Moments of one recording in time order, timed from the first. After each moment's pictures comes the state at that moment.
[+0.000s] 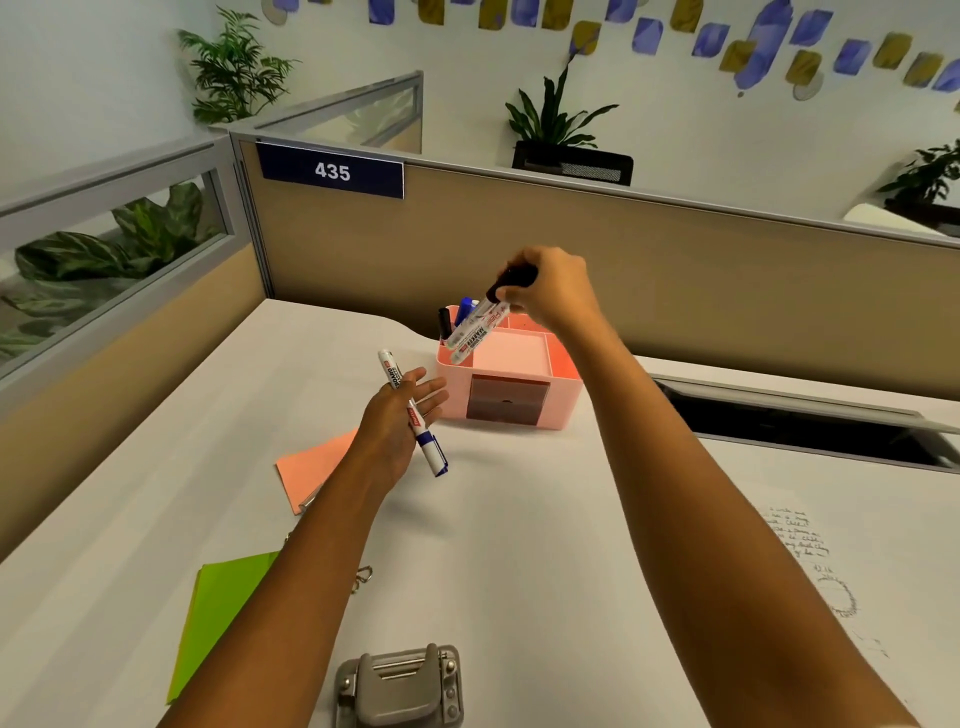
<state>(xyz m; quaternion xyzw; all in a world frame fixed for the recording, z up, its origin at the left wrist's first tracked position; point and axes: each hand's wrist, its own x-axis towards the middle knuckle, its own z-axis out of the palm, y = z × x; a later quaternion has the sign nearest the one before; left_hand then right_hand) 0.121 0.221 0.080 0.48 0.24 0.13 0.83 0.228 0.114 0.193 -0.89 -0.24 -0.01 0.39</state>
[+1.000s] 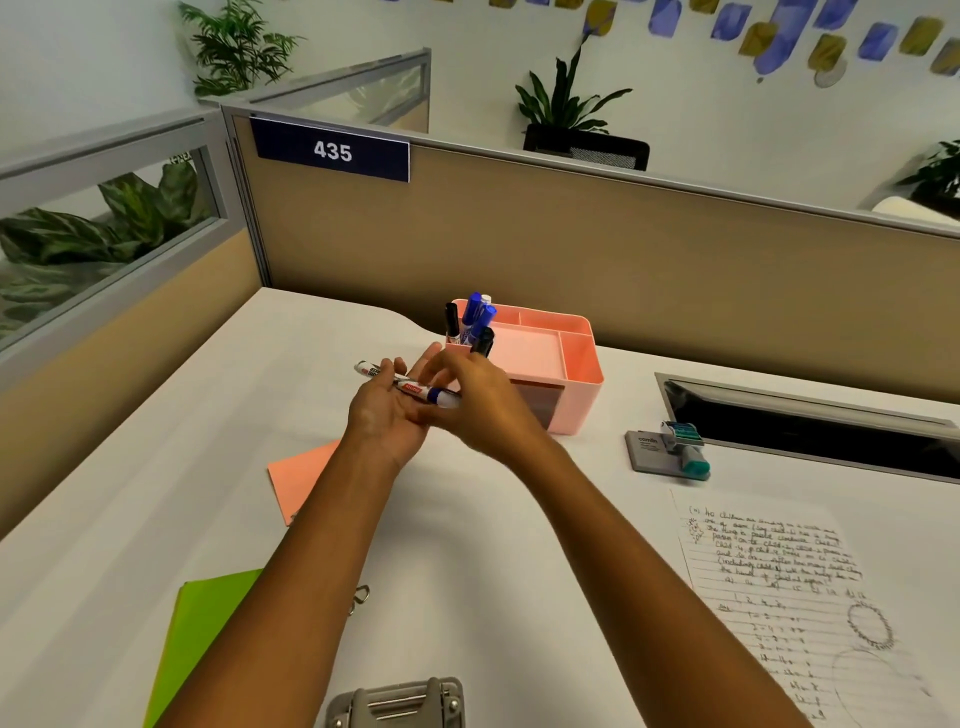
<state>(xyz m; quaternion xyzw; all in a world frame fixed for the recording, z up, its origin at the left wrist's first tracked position) 0.137 0.240 0.079 0.22 0.25 0.13 0.93 0.174 0.146 0.106 -0.88 -0.34 0.10 0.33</state>
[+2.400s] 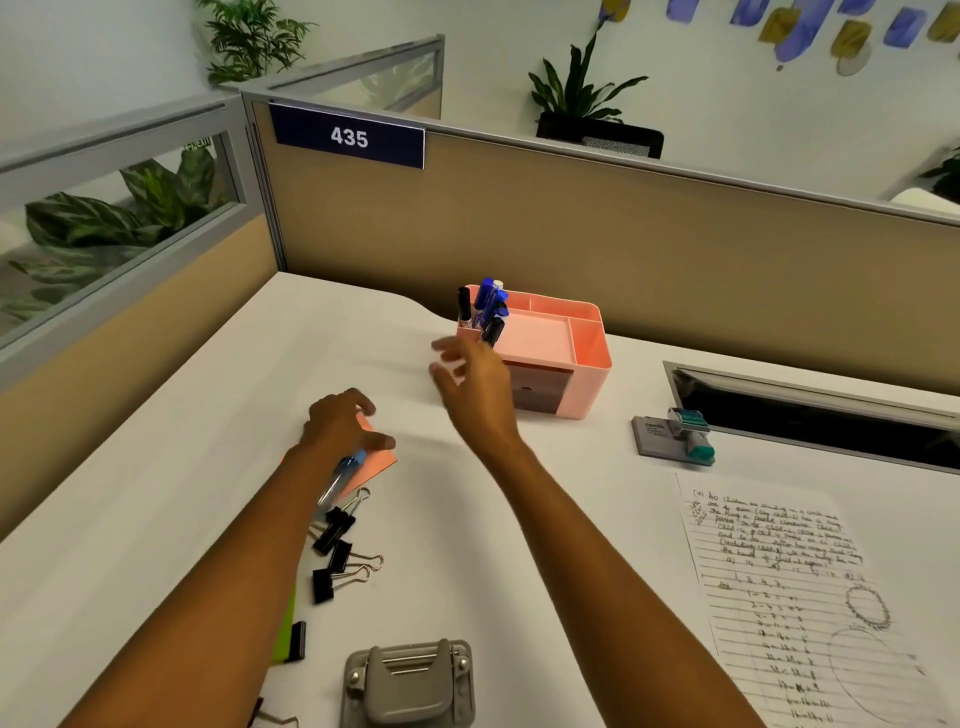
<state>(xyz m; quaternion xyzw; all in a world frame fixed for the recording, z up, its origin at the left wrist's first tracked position) 0.108 0.306 0.018 0.87 0.35 -0.01 0.35 0.166 0.163 0.072 -0.84 -0.27 0.00 0.47</state>
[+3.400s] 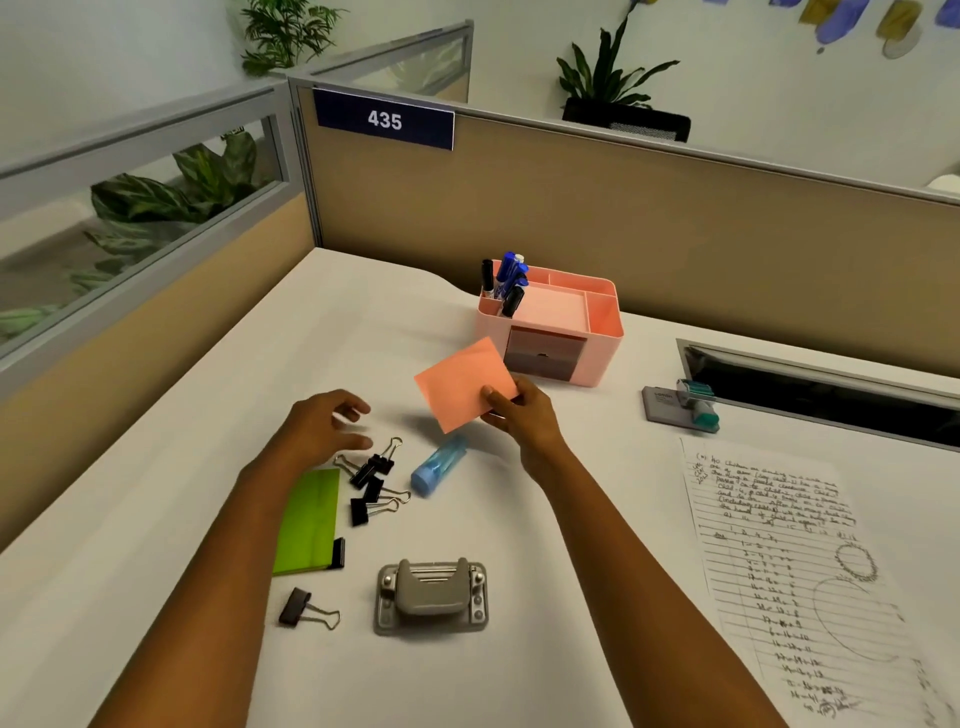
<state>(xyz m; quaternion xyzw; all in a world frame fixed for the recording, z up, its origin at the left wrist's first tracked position) 0.016 0.306 0.020 0.86 0.28 0.04 0.42 0.145 0.111 0.030 -0.73 -0.06 0.25 0.63</state>
